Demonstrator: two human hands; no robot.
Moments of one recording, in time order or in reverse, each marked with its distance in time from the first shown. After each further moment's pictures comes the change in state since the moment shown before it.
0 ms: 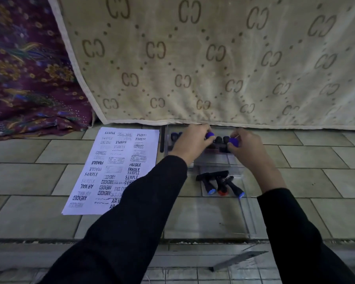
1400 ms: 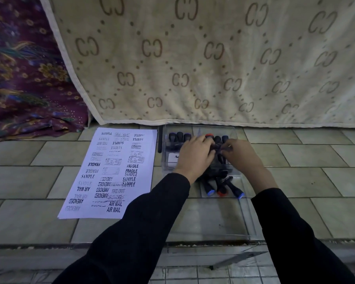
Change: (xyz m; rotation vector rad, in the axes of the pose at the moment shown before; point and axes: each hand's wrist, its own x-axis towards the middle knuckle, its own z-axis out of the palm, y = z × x) left_hand -0.024 -0.004 0.036 0.321 0.067 0.149; right_hand 0.005 0.003 0.022 -0.152 -0.140 -0.005
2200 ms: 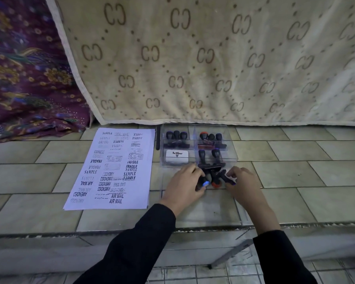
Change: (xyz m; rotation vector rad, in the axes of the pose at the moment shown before) left_hand -0.098 0.010 -0.004 -0.141 -0.159 0.031; right_hand -0.108 0.016 0.022 0.090 0.040 0.143
